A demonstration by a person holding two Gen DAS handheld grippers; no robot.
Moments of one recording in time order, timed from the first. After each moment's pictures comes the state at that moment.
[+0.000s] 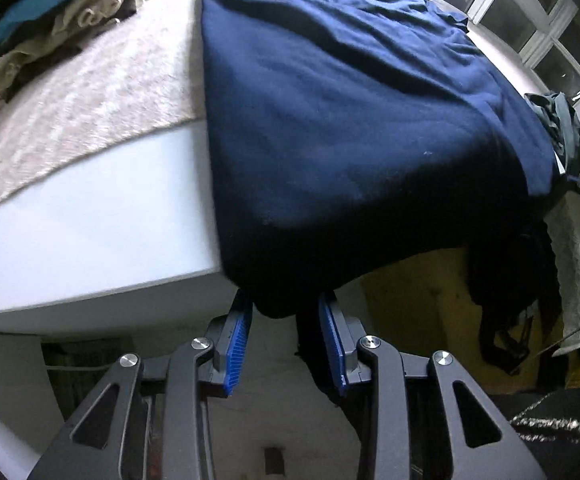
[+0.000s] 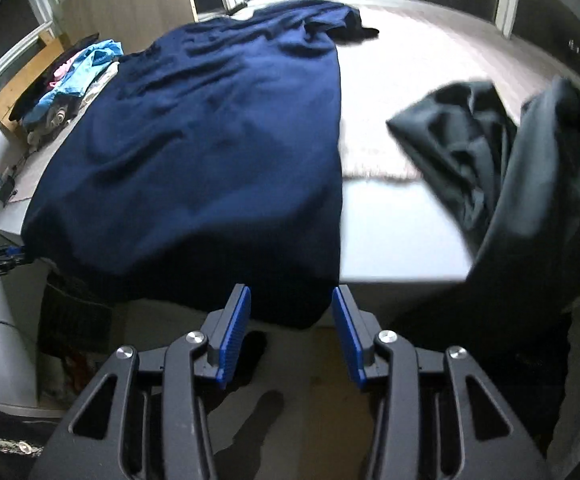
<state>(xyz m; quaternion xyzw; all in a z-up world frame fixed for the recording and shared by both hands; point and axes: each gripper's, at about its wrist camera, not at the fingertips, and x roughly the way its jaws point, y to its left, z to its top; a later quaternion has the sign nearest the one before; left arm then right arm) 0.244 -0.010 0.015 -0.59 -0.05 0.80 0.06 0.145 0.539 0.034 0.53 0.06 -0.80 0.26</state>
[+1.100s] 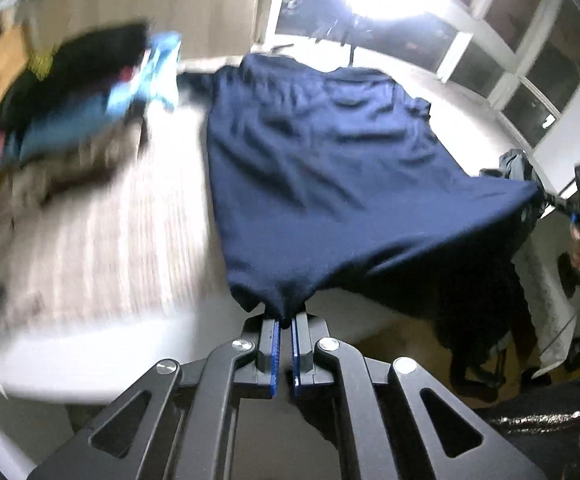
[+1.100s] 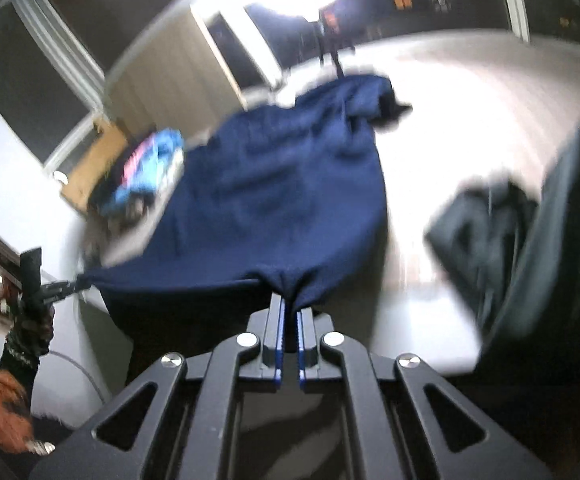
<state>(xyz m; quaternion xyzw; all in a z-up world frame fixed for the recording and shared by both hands) 0.194 -0.067 0.167 -0.50 -0.04 0.86 0.09 0.071 0.552 0.134 0.45 -0.07 -0.81 0.37</state>
